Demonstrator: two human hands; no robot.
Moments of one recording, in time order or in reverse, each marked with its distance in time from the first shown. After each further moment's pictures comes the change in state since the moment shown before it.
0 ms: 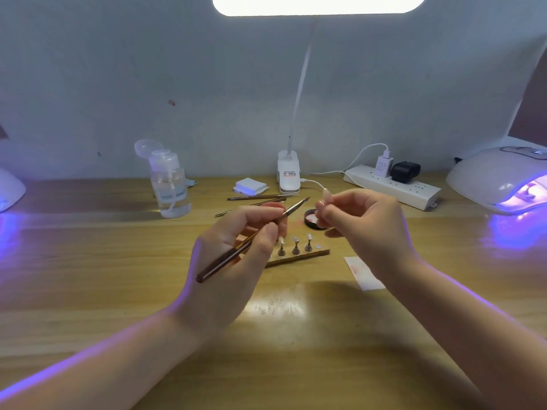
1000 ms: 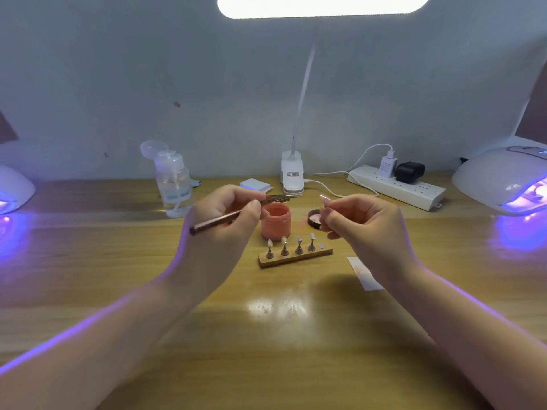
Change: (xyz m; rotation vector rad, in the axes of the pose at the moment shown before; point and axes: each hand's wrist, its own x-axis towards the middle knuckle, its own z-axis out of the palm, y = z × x) left_hand 0.028 -0.003 -0.016 0.163 0.086 -0.173; right_hand -0.004 0.007 -0.001 0.111 -0.026 -0.014
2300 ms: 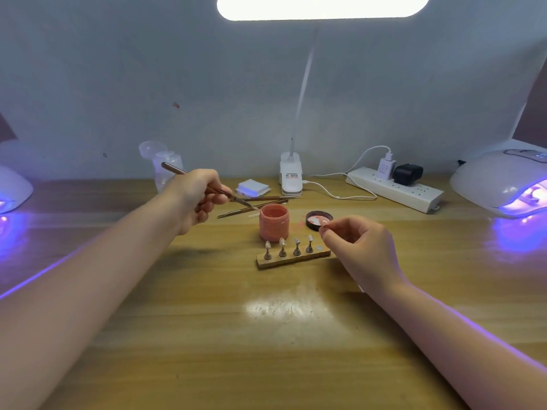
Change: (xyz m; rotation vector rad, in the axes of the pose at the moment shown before) left_hand 0.089 -0.028 -0.027 -0.053 -0.036 -0.756; right_hand -0.002 0.034 0.000 -0.332 0.092 0.025
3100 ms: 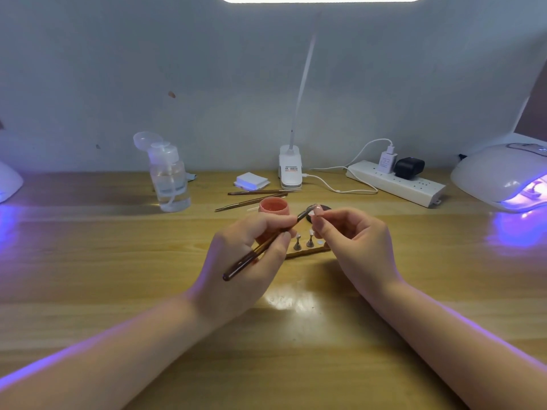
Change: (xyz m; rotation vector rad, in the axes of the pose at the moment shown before) left_hand -0.082 -0.074 0.049 0.141 -0.138 0.974; right_hand -0.008 -0.005 0.011 0.247 -0.012 -0.056
